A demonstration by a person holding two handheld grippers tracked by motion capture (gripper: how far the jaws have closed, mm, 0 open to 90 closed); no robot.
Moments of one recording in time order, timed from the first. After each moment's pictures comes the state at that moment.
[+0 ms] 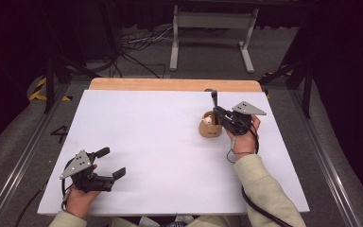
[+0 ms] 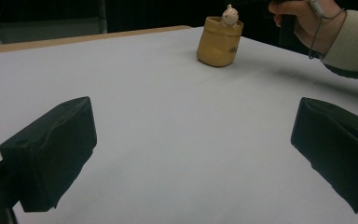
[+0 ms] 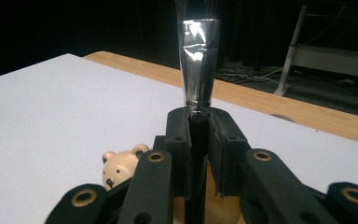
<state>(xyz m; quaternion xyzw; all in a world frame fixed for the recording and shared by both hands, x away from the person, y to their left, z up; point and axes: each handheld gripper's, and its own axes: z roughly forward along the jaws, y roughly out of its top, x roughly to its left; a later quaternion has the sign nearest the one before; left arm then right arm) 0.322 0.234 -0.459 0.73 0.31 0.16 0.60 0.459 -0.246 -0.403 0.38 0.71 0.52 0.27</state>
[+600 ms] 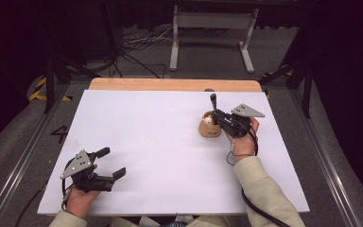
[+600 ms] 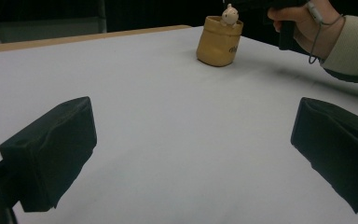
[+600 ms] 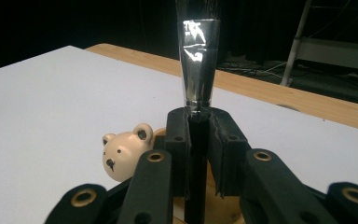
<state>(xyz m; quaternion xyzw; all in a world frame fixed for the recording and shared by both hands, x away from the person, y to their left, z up) 0.322 0.234 -0.459 0.73 0.31 0.16 0.60 0.458 -0.246 -0.412 0.38 0.72 0.52 0.27</state>
